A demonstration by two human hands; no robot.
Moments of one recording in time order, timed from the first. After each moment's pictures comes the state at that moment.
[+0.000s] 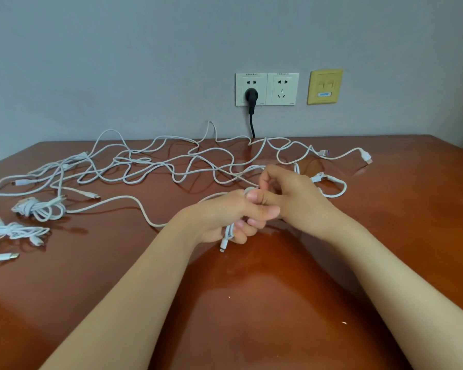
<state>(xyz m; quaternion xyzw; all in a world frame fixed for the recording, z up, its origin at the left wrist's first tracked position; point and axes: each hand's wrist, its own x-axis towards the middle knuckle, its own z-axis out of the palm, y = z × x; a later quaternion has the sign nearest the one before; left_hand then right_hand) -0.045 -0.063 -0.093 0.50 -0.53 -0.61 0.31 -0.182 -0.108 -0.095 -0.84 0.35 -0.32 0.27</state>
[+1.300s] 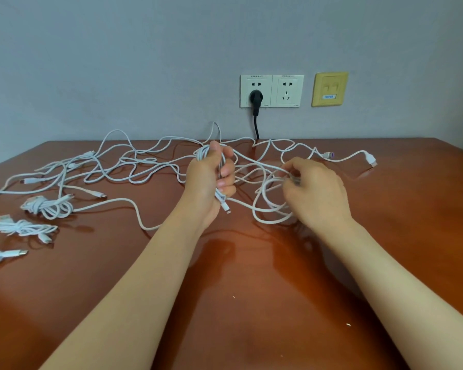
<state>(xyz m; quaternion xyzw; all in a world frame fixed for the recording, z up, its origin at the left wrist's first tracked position) -0.033 -0.073 -0.079 0.37 -0.31 -0.53 0.70 -0.183 -0.109 -0.092 -0.79 0.50 -0.36 0.05</state>
